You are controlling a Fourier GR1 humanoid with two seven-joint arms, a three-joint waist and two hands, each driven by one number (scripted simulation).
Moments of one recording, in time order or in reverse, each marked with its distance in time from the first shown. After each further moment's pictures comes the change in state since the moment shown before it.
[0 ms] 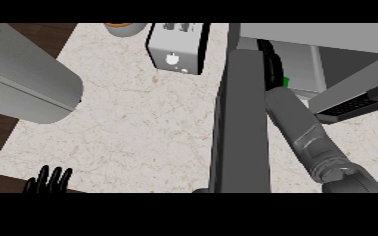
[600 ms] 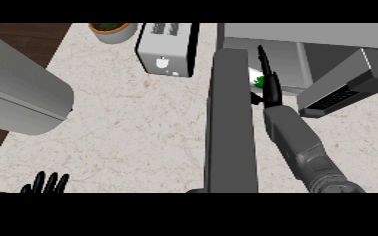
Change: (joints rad) left arm 0.044 0.000 0.000 -0.026 0.001 0.000 0.000; right arm 0.135 0.028 -0.127 -0.042 -0.136 0.302 -0.198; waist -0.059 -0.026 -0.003
